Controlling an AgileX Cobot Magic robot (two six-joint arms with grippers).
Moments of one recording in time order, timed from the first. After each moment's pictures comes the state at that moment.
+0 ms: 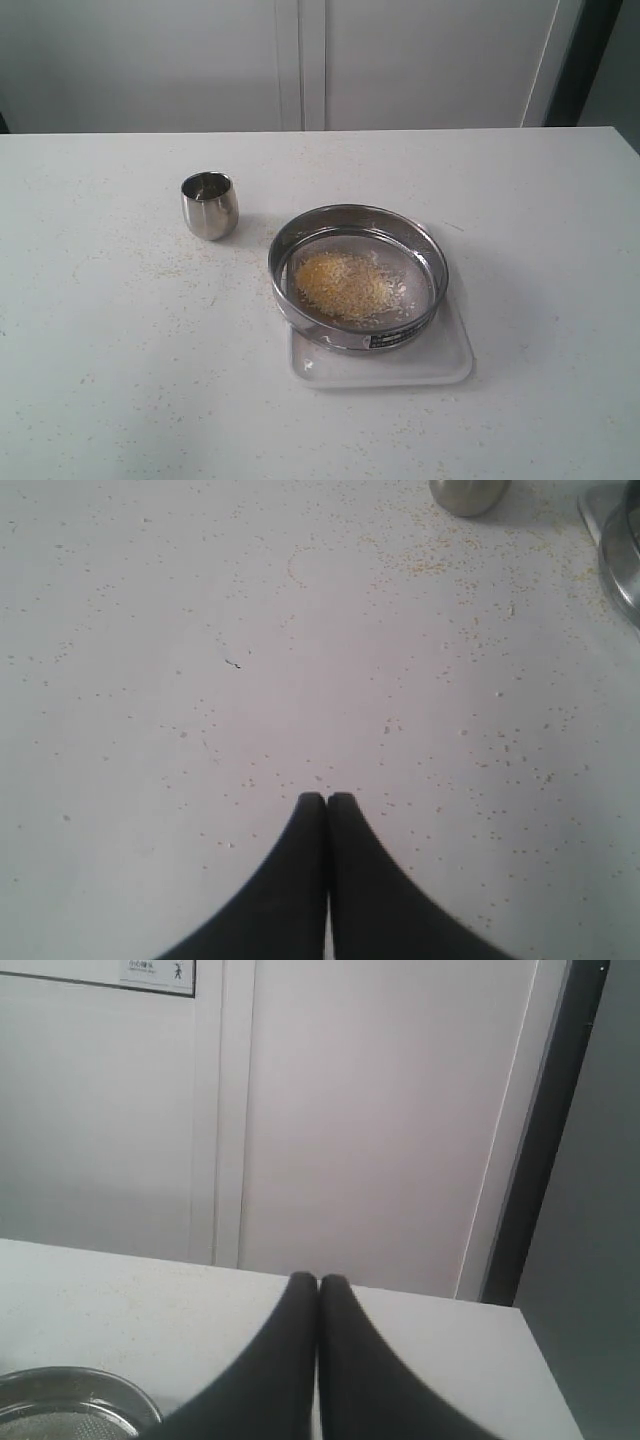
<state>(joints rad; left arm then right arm) 0.02 0.35 -0.54 -0.16 0.96 0.13 0.11 0.55 -0.48 -0.05 0.03 -0.01</state>
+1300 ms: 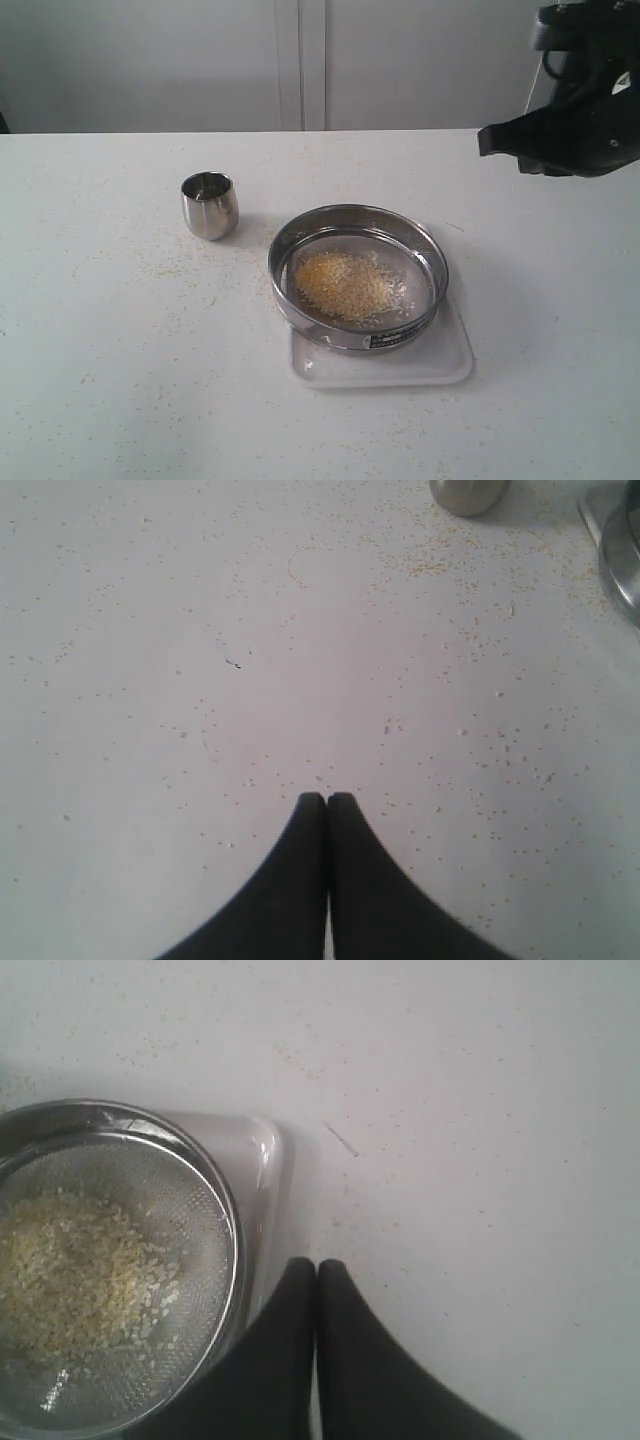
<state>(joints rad) 0.02 0.35 -0.54 -0.16 0.96 0.13 0.17 1.42 -1.06 0.10 0.53 -0.04</state>
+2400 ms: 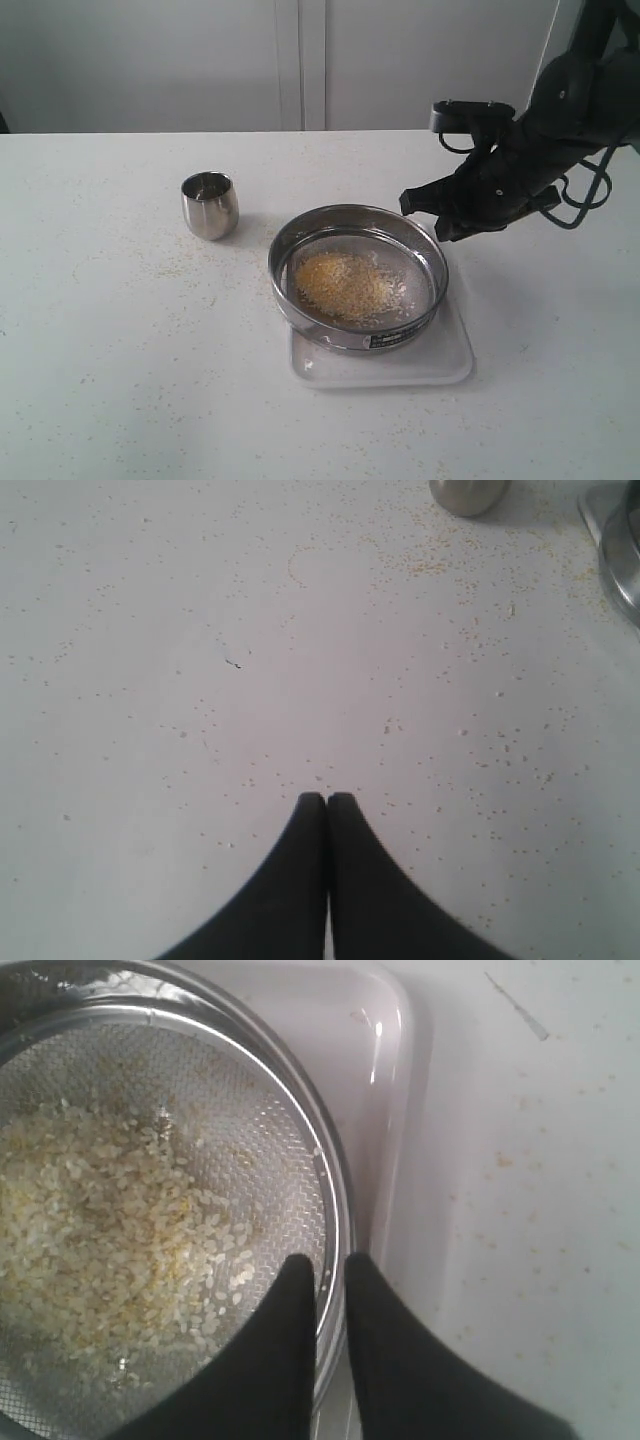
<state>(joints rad) 0.02 0.35 -0.54 -0.16 0.96 0.13 0.24 1.82 -1.23 0.26 0.61 -0.14</state>
